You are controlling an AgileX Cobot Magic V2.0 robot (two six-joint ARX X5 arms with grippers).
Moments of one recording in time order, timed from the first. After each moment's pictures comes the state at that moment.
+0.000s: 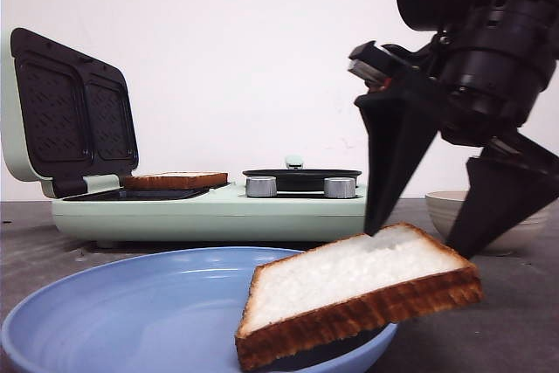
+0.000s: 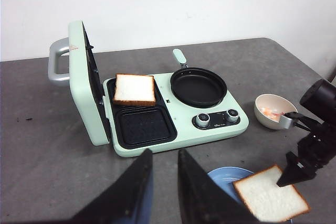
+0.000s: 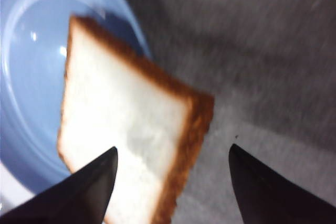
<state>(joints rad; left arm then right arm) -0.64 0.57 1.52 -1.27 -0.20 -0.18 0.58 1.46 0.89 -0.68 -0.40 0.41</state>
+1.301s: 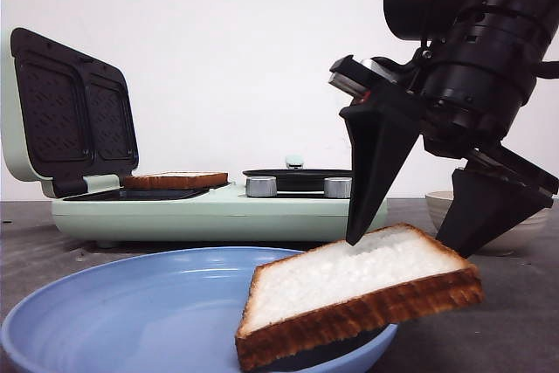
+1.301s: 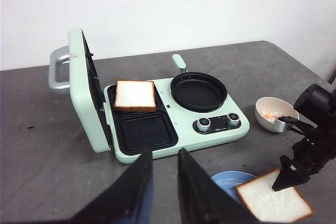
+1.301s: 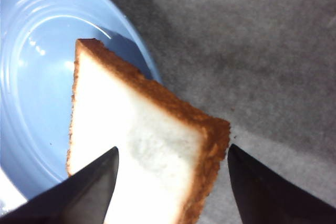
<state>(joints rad) -0.64 0.57 1.52 -1.25 -0.20 -0.16 0.59 1.50 0.89 -0.64 -0.41 0.47</state>
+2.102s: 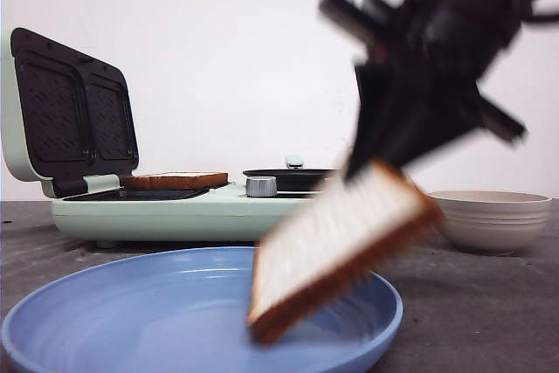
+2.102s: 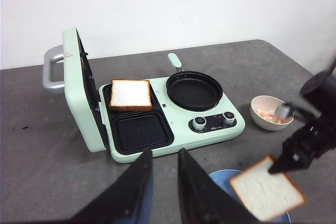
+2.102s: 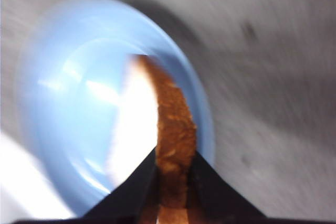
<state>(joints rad) -0.64 0.57 1.52 -1.25 -0.18 -0.16 0.63 1.36 0.95 -0.58 -0.38 0.47</state>
